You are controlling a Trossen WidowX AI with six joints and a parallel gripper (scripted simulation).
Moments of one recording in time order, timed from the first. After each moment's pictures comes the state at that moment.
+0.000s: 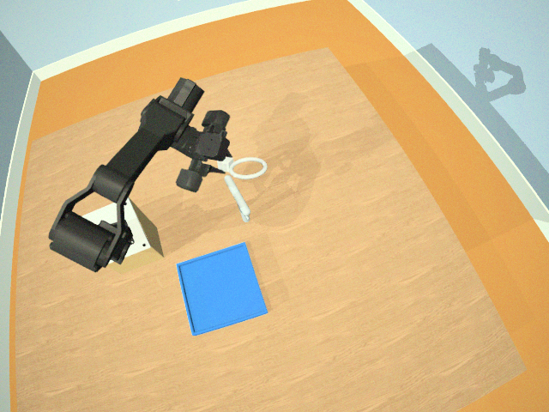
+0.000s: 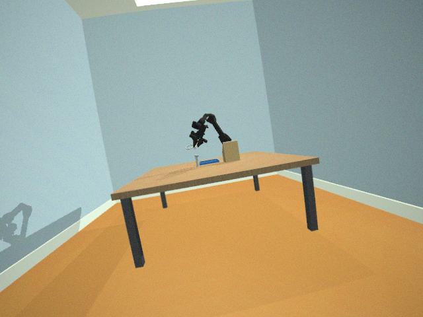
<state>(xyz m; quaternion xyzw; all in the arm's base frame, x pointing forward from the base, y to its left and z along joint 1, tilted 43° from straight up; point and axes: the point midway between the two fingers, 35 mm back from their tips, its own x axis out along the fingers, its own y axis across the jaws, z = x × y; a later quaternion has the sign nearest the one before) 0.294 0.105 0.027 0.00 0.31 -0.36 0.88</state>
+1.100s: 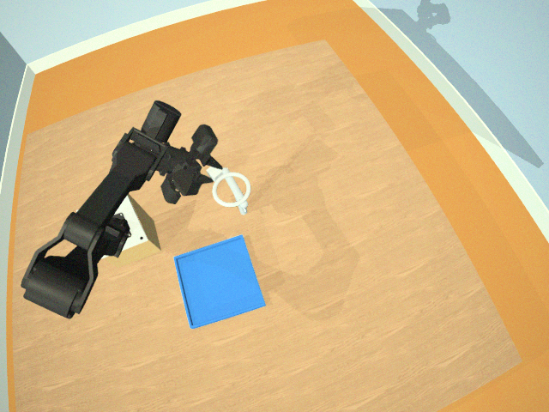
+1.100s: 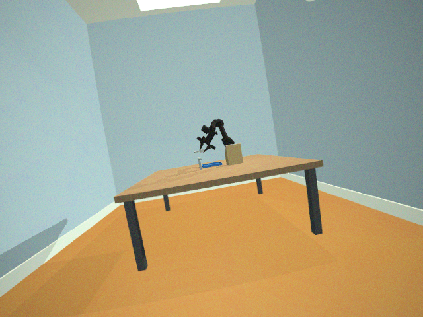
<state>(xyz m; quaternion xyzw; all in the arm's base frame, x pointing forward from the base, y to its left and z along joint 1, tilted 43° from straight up) 0.260 0.070 0.036 0.28 0.18 -0.36 0.87</state>
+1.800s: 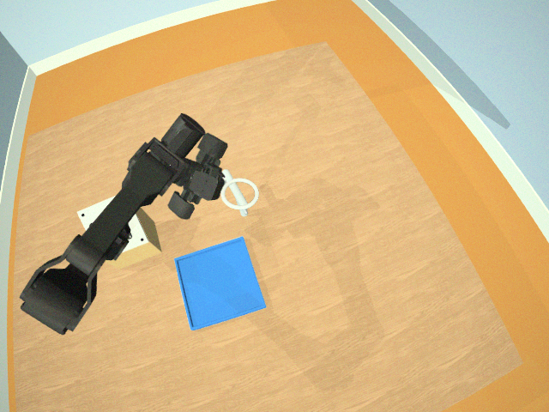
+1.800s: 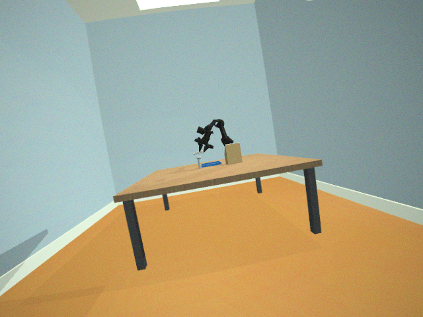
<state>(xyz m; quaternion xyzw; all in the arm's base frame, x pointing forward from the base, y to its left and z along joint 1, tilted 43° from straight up) 0.265 0.049 0.037 0.16 0.33 -0.35 0.86</state>
